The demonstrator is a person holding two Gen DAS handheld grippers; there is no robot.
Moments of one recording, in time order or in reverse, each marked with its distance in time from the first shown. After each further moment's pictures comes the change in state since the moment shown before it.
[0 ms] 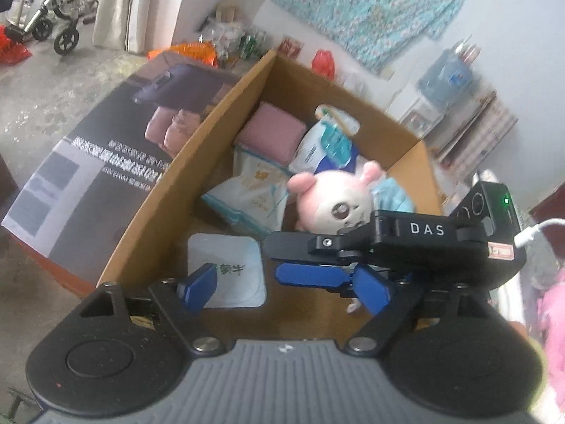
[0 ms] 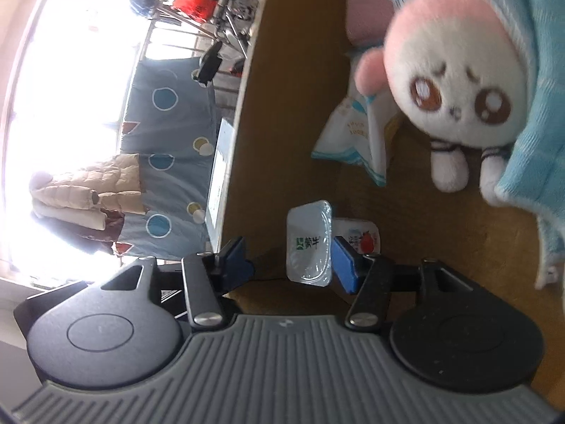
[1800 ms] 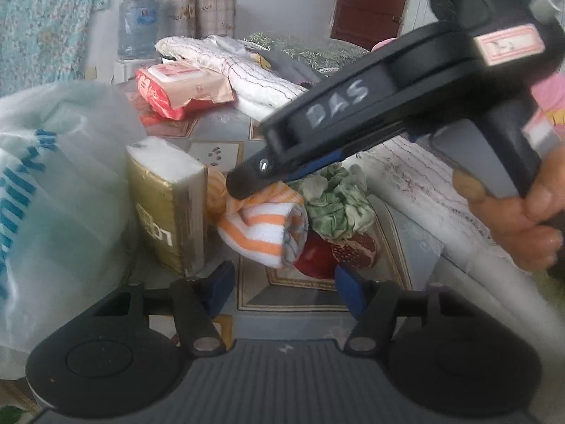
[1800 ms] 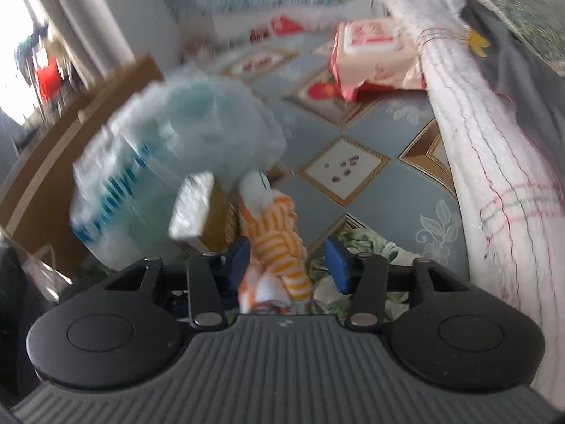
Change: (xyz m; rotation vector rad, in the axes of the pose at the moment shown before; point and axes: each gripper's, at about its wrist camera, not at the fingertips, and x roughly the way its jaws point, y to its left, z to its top) left arm 0.156 -0.321 -0.257 0.868 0.034 -0.454; right arm -0.337 -0.144 -0.187 -0.248 -0.526 -0.813
